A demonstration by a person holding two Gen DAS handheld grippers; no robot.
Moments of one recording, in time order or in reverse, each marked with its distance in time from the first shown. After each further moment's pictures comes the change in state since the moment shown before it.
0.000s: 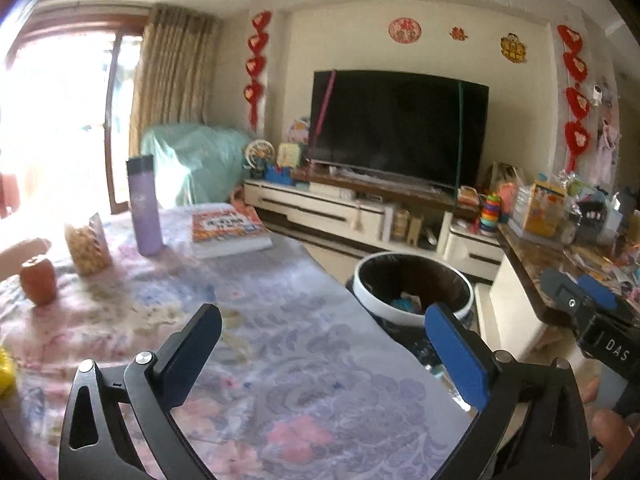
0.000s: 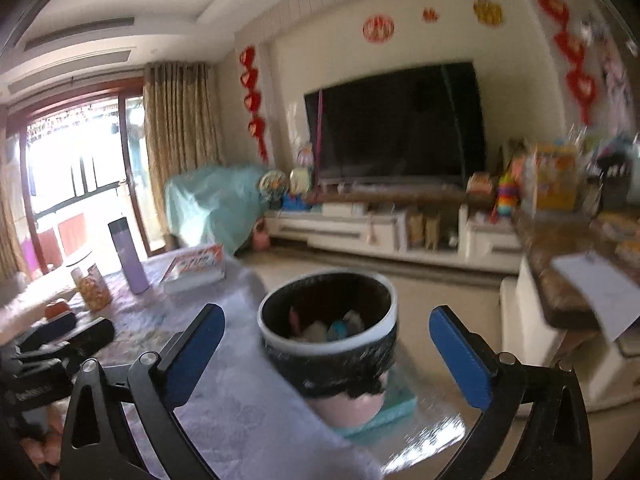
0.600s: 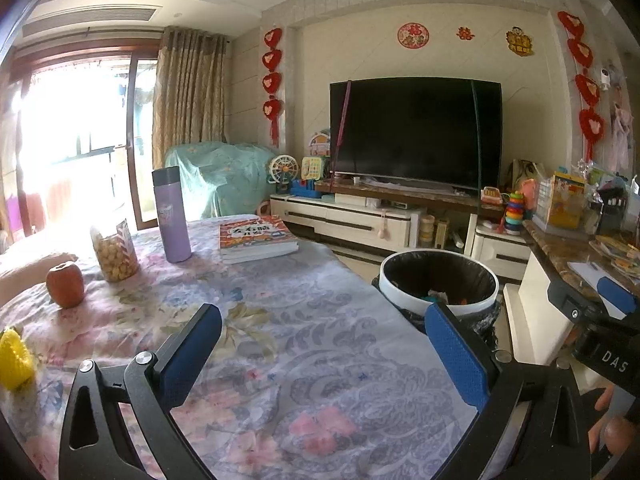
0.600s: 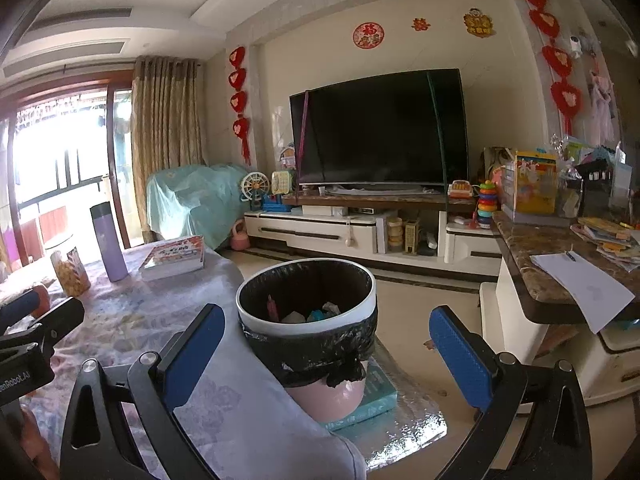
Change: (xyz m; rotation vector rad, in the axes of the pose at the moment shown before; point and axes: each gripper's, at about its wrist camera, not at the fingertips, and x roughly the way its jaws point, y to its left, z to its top) left arm -0.004 -0.016 -0.025 0.050 -0.043 0.091; right arm -0.001 0.001 -0.029 -0.024 -0.003 -0.069
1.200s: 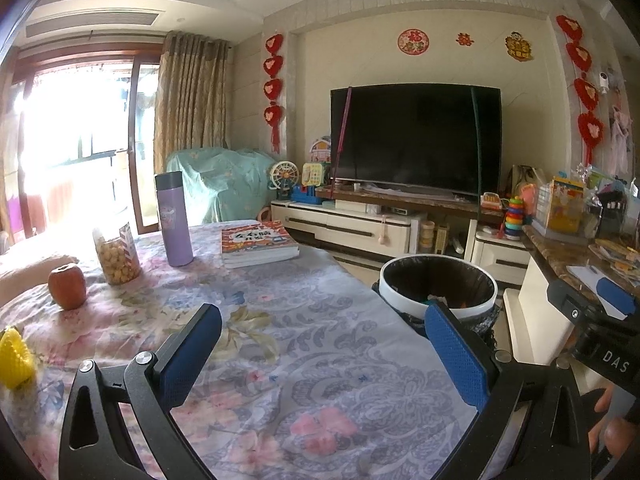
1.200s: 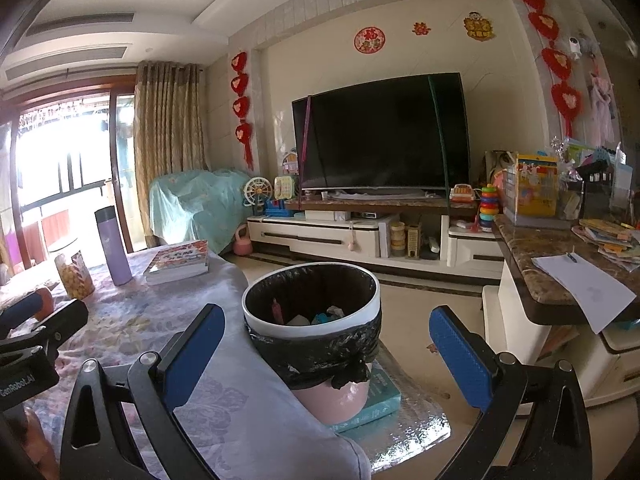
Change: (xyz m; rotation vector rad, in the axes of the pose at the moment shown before) left arm -0.001 0.006 -0.004 -0.002 -0.022 -0.001; right arm -0.004 0.001 0.000 0.006 -0.017 0.010
